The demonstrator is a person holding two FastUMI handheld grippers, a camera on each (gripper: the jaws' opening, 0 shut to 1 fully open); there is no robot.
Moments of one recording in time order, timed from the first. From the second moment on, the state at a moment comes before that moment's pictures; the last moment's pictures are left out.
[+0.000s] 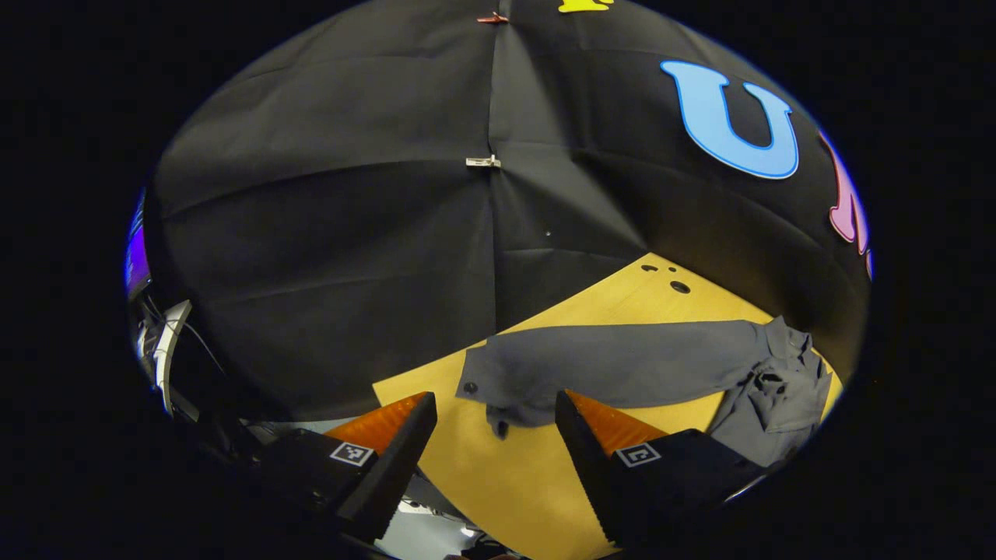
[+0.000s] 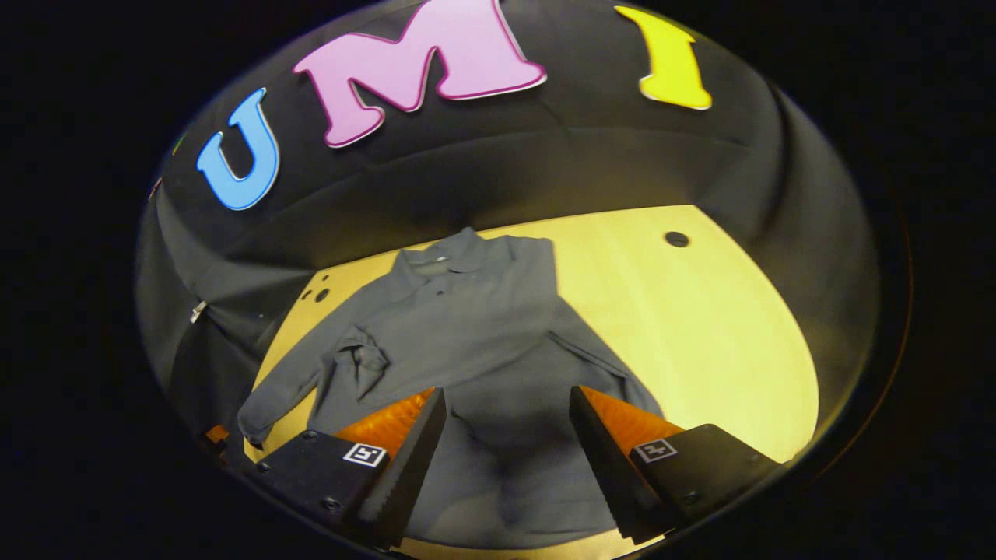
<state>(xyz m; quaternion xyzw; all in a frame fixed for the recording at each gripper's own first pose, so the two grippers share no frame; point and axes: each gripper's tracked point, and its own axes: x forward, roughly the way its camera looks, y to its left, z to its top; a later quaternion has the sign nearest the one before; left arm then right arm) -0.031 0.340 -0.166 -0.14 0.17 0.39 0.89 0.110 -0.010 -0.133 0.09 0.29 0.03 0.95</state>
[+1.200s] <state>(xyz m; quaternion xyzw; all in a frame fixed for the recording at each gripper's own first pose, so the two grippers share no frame) 0.075 0.368 -0.246 -0.07 0.28 0.24 0.93 -0.008 -0.005 -0.111 0.07 0.26 -0.02 0.96</state>
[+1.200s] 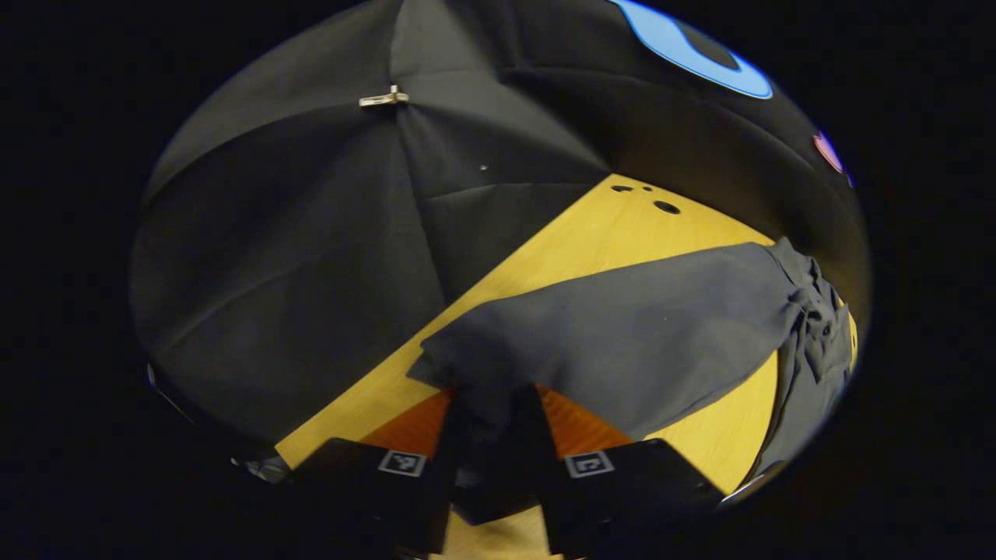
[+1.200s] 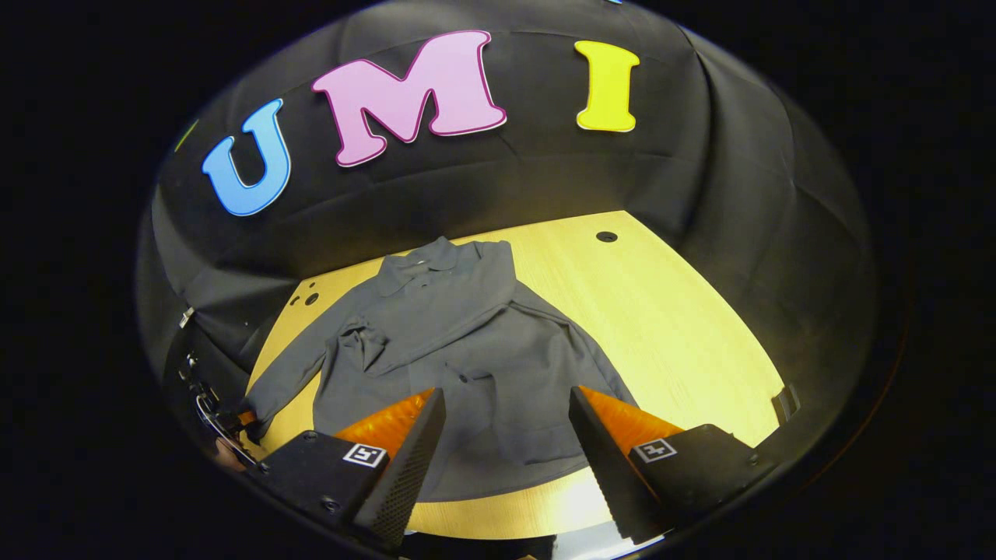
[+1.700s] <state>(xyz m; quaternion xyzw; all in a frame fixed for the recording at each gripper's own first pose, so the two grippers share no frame) 0.090 0.361 -0.208 -0.14 0.26 0.25 0.92 0.038 -0.017 -0.105 0.05 0.25 0.02 0.97</state>
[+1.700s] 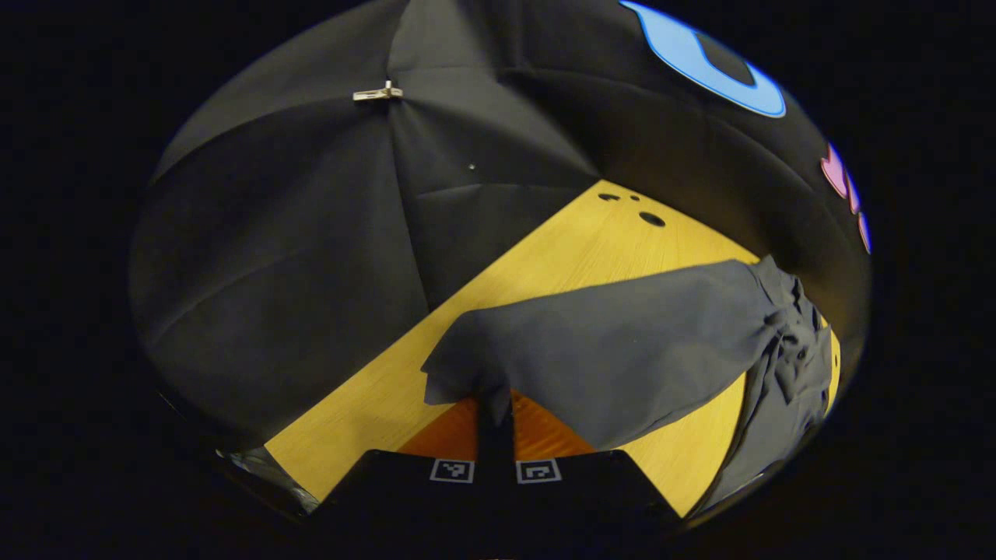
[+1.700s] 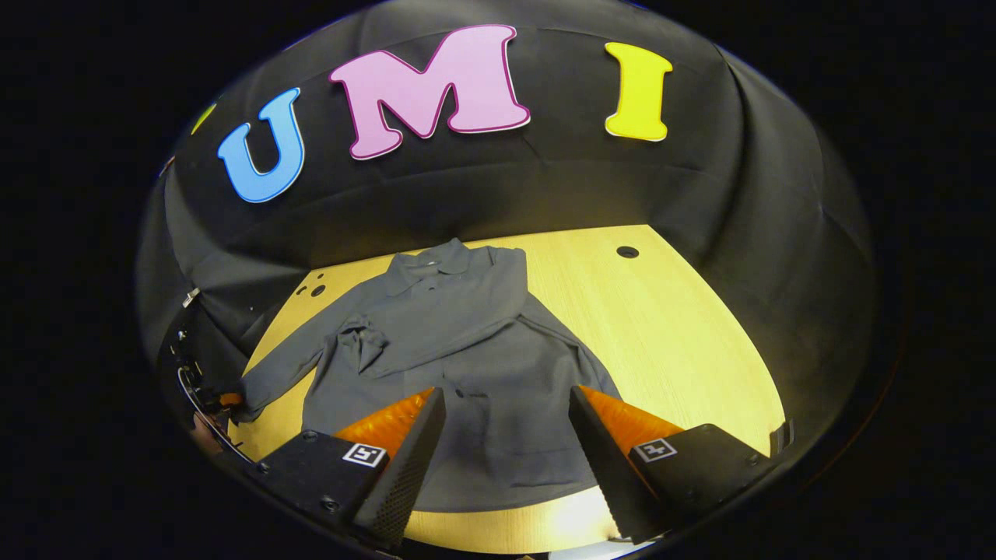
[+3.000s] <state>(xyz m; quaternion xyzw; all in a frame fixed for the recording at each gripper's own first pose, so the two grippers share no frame) 0.286 -0.083 -0.023 -0.04 0.14 -0.05 0.99 0.086 -0.155 -0.151 0.04 0.29 0.04 0.96</state>
